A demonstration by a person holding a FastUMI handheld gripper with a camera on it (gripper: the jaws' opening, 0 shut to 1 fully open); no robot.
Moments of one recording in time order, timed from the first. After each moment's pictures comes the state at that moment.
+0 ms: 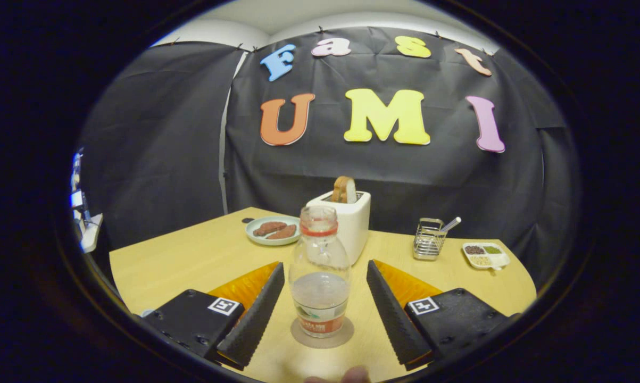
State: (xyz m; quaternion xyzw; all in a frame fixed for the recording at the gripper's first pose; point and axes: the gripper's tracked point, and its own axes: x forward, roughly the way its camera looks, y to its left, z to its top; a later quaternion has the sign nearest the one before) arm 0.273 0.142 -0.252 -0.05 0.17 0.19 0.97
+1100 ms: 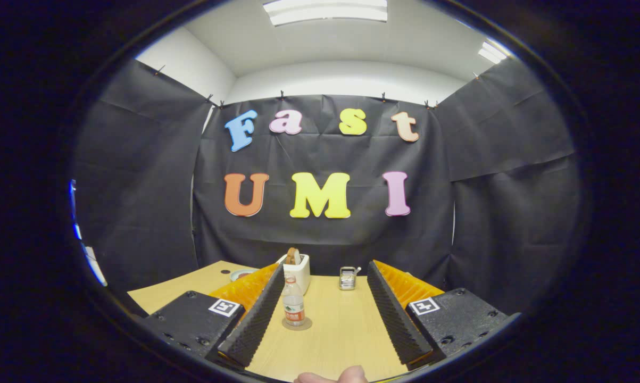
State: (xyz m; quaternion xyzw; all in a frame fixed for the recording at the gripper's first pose) arm 0.035 0.066 -0.027 -0.04 0.02 0.03 1.00
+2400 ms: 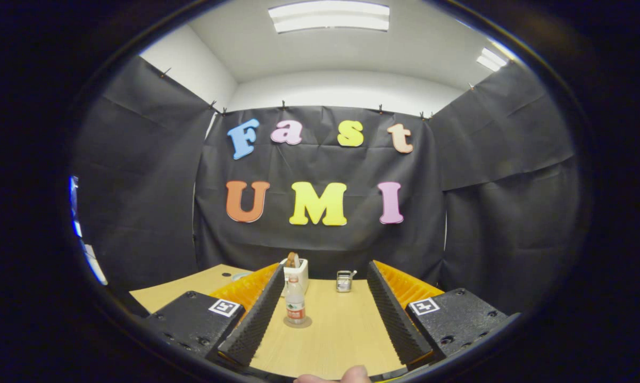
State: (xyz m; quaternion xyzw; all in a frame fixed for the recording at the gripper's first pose) arm -0.005 0.076 -0.020 -0.05 0.00 0.02 1.00
